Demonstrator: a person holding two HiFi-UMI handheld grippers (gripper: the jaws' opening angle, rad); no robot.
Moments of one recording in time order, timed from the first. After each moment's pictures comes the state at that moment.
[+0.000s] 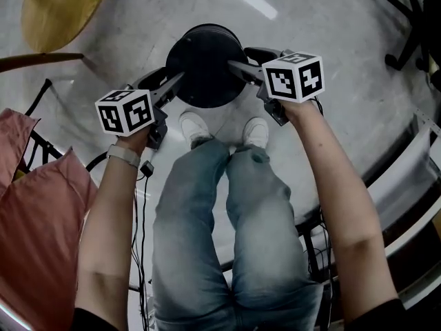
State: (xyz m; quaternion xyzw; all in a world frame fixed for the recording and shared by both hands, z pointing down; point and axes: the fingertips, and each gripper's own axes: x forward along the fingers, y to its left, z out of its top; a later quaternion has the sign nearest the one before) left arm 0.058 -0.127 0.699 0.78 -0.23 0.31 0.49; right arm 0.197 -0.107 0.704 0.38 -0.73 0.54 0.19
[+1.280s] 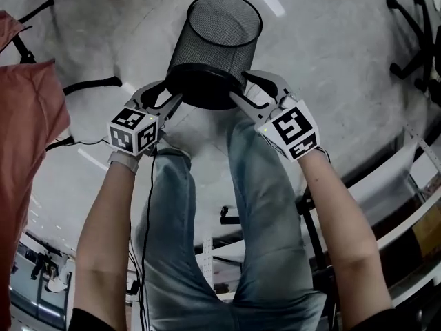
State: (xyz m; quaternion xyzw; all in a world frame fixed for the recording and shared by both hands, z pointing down) left arm -0.072 0.099 0.704 0.80 -0.26 0.32 0.43; right arm 0.063 0.090 0.642 0.27 -0.86 0.31 0.30
